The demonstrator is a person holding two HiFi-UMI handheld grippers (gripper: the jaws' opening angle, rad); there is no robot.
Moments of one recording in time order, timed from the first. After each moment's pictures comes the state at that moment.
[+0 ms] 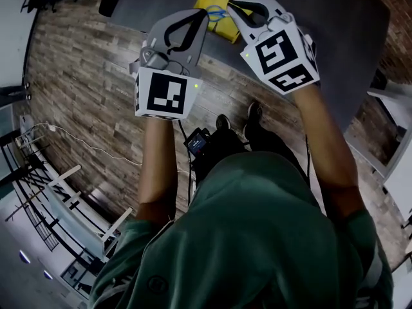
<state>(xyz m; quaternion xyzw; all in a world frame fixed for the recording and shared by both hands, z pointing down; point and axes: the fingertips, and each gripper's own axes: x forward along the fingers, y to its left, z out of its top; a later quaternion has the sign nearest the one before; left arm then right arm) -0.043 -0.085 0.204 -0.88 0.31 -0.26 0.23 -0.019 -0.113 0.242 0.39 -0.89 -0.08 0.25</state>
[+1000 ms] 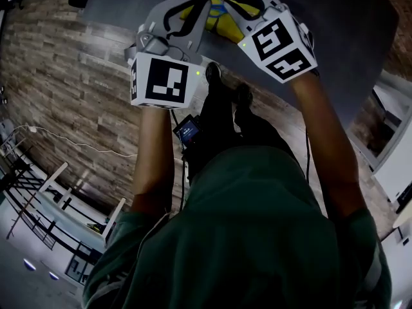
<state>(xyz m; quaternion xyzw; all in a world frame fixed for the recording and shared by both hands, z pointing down) -0.032 -0.099 0.236 -0.91 0.28 -0.24 0.18 -0.018 -0.113 0.305 0.35 -0.88 -0.01 0.33</state>
